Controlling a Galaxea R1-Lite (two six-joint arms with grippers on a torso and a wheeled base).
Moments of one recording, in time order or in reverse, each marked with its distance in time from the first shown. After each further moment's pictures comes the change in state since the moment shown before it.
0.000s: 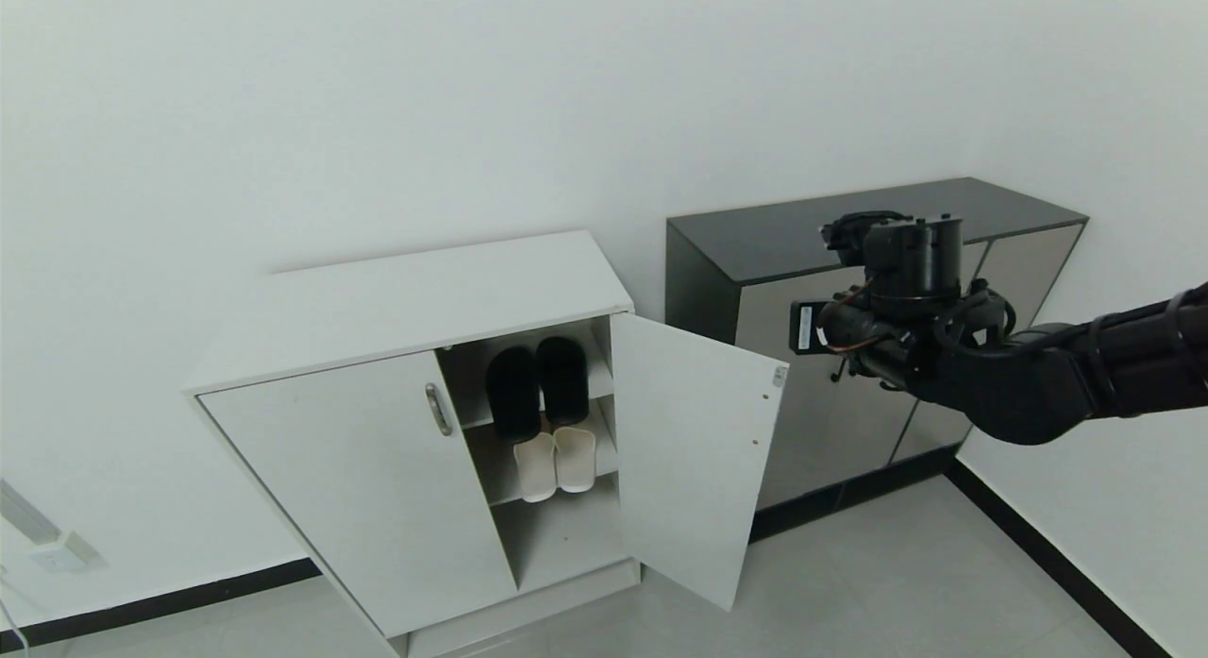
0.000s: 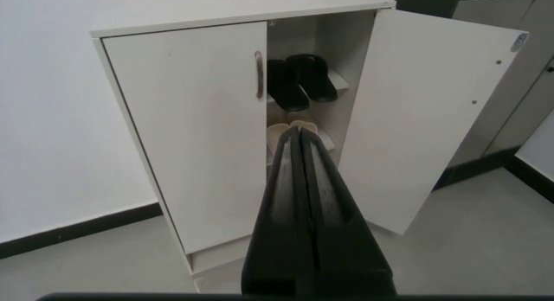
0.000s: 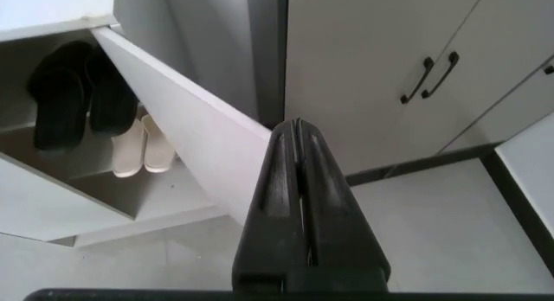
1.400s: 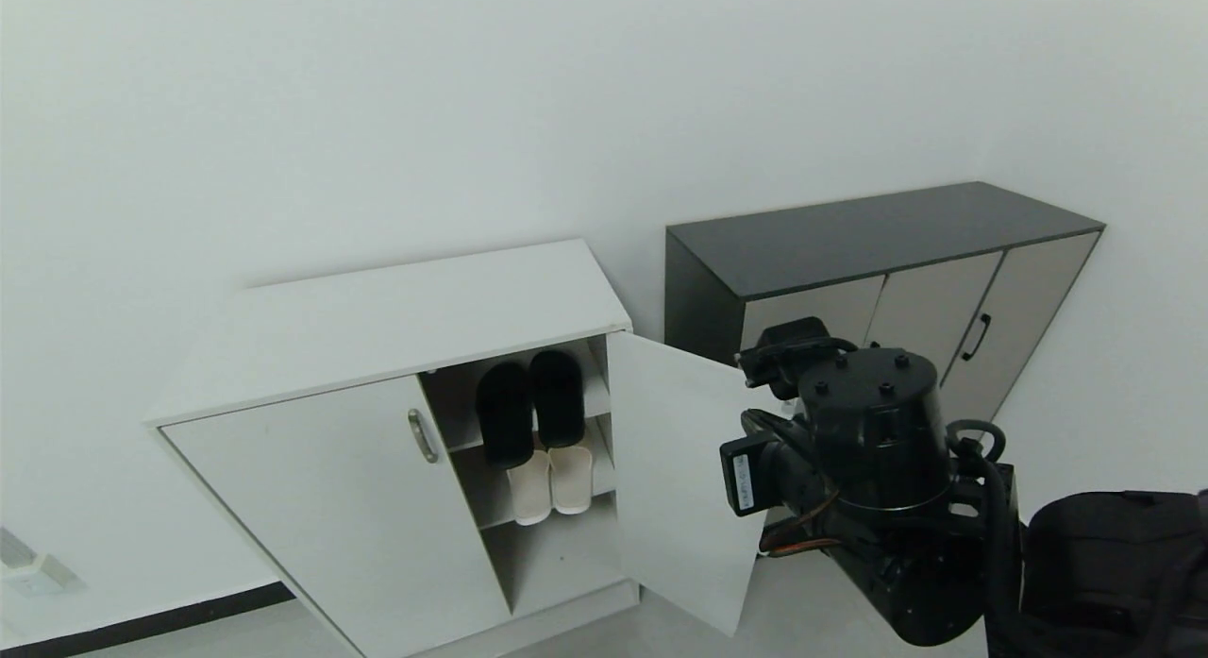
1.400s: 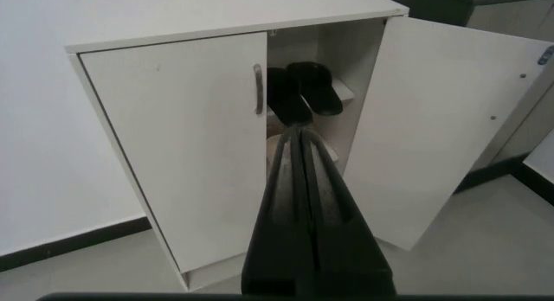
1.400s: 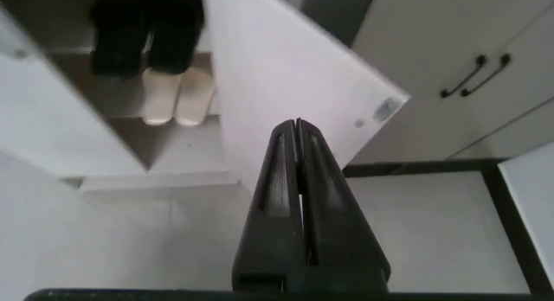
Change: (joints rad) left arm 0.000 0.000 0.000 0.000 0.000 0.000; right arm 0.449 -0.172 0.378 -0.113 -0.313 0.011
